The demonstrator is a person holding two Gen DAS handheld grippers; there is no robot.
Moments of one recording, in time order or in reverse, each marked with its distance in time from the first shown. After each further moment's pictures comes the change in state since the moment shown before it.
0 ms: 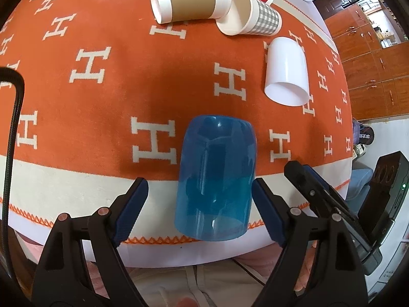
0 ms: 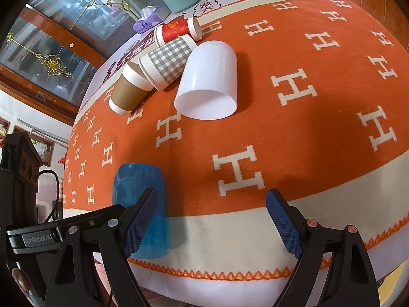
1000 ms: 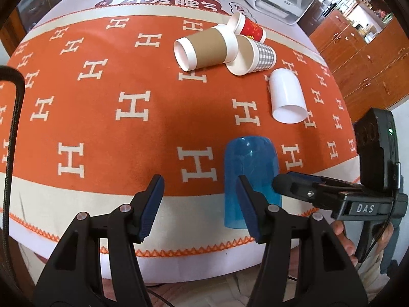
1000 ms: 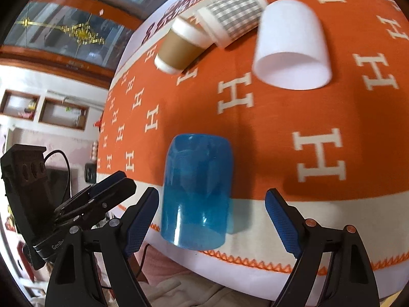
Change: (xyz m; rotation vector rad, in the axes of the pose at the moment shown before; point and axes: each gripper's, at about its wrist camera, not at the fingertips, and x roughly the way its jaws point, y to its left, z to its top) left arm -0.052 0.040 -0.021 0.123 -0.249 0.038; right arm 0.036 0.051 0.006 -0.100 0.244 0.235
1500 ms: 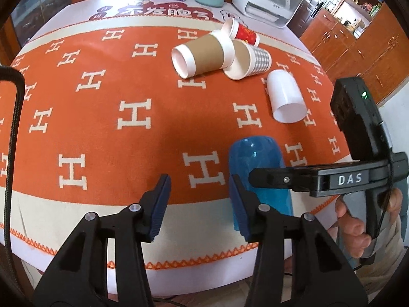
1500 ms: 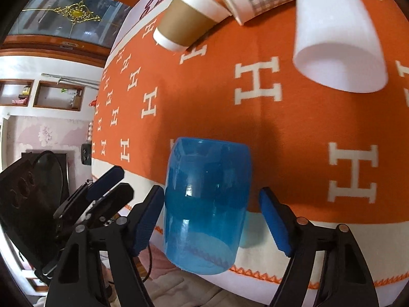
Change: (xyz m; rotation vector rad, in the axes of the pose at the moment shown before) left arm 0.004 0.008 -0.009 0.070 -0.060 -0.005; right arm 0.046 0.018 0.028 -0.026 0.138 -0.011
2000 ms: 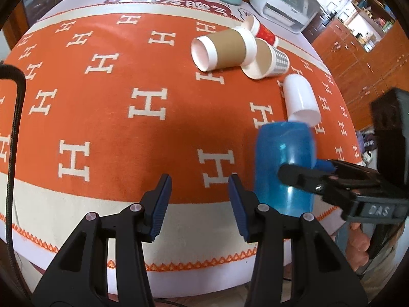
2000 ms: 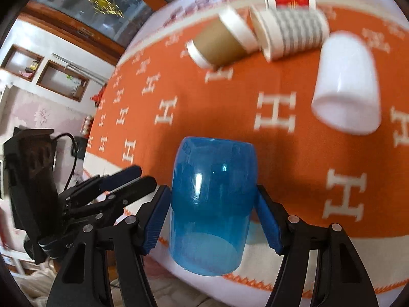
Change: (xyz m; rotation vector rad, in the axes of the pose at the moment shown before) left arm 0.011 0.021 0.000 -0.105 0.002 0.007; right arm -0.022 0.039 -0.018 -0.189 -0.186 -0.091
